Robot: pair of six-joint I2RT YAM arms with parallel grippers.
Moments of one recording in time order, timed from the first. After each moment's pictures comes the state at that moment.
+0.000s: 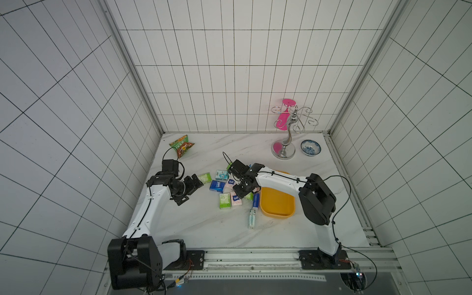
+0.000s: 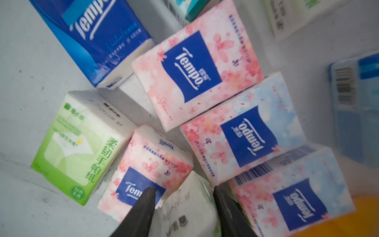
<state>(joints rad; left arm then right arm) 0.08 1.20 0.89 -0.89 0.39 -0.60 0.99 2.03 1.60 -0.82 0.02 0.20</state>
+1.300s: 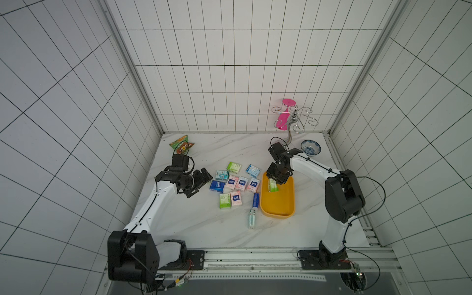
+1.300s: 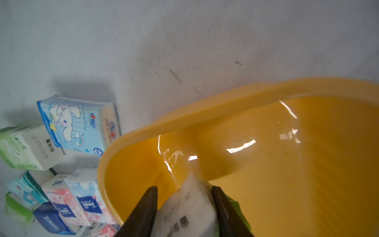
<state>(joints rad) -0.07 1.24 0.94 -0.78 0.40 -0.68 0.57 1.89 1.41 -0.87 -0.06 1.04</state>
